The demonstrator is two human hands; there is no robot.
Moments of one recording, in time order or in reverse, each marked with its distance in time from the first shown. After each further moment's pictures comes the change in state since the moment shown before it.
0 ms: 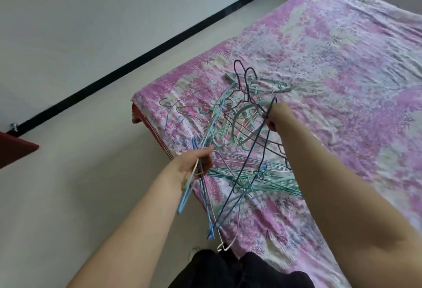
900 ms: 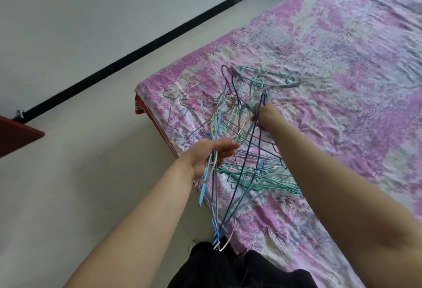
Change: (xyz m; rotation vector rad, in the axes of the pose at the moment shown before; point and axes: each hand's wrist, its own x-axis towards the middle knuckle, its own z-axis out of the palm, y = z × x) left_hand -0.013 0.013 0.039 0.003 -0.119 0.067; right_hand 0.012 0.015 0.031 -0.283 -0.128 -0.183
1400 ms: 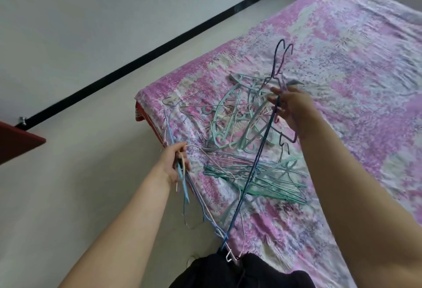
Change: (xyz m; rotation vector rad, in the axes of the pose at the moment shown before) left_hand 0.000 0.001 -0.058 -0.409 0.351 -0.017; right_hand -0.005 -0.019 -0.072 0.825 0.021 0.004
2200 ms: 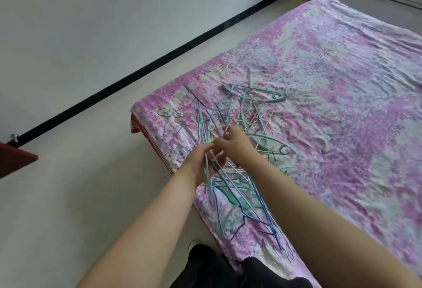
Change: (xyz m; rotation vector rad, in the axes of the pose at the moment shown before) left_hand -0.029 -0.035 0.076 0.084 -0.307 0.102; right_hand -0.100 0.075 0.067 -0.863 -0.238 -0.142
